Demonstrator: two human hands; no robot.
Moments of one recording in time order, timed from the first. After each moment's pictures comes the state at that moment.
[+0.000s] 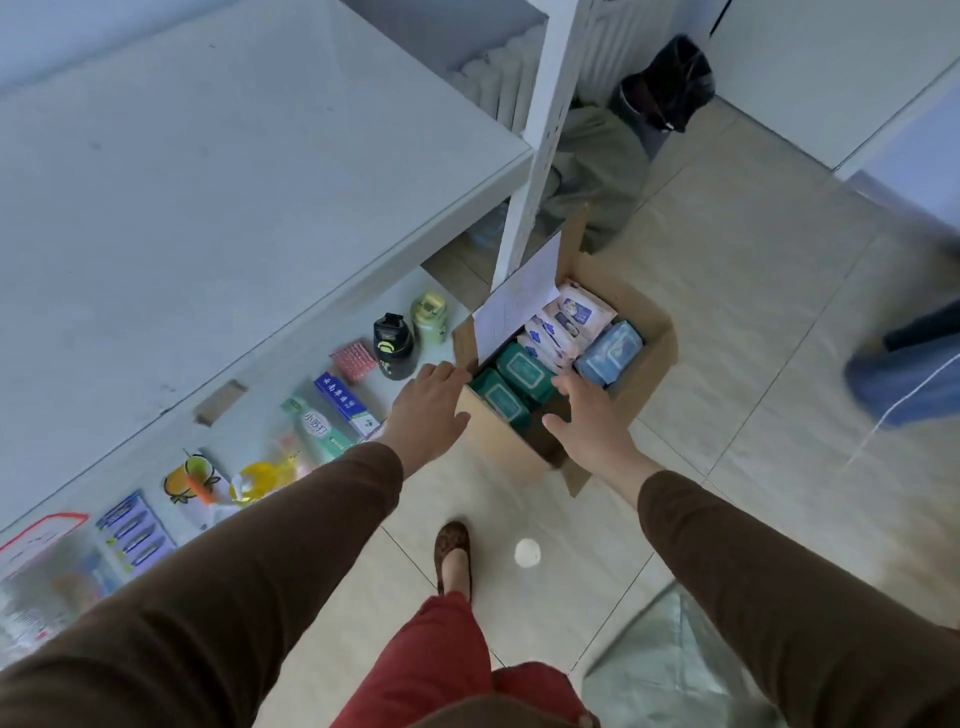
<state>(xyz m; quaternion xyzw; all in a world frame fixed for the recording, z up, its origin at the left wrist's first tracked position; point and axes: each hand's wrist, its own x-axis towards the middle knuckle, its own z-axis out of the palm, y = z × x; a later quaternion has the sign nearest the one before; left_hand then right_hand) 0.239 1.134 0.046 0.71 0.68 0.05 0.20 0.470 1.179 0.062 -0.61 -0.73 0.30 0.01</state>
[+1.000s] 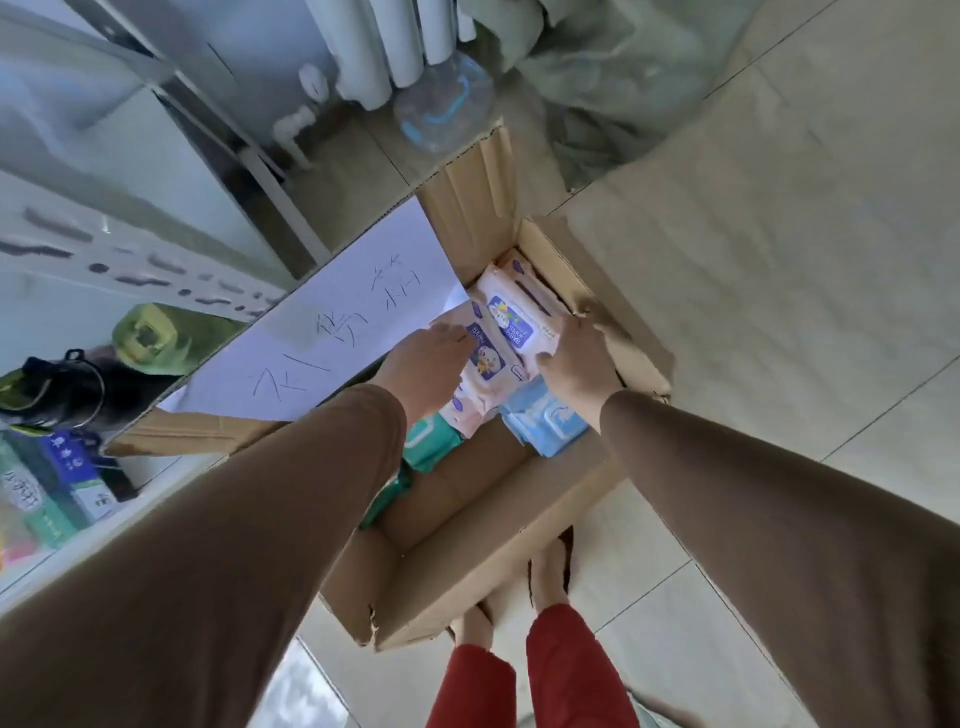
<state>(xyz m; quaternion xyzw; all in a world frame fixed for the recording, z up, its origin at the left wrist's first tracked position) 0.435 1.541 -0.259 0.71 0.63 -0.22 0.23 0.623 1.616 -0.289 -0.60 -0.71 0.36 -0.11</state>
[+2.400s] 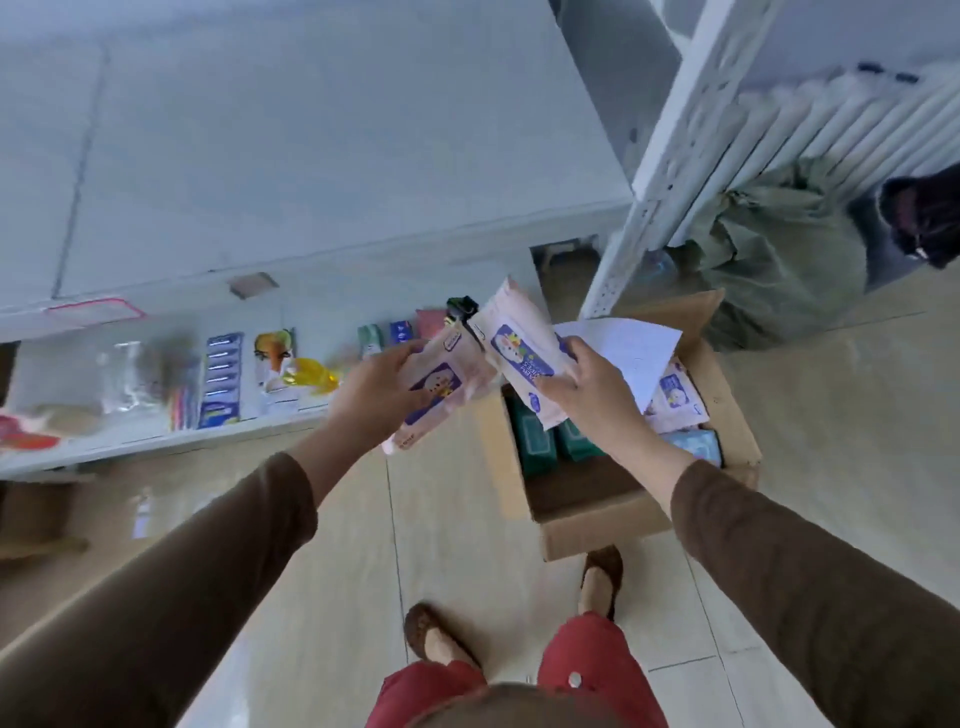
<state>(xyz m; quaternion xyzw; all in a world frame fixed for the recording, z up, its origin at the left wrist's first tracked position) 0.304 1.117 0.129 0.26 0.90 0.24 0.26 0.474 1.315 0.109 -0.36 -0.80 0.48 0.01</state>
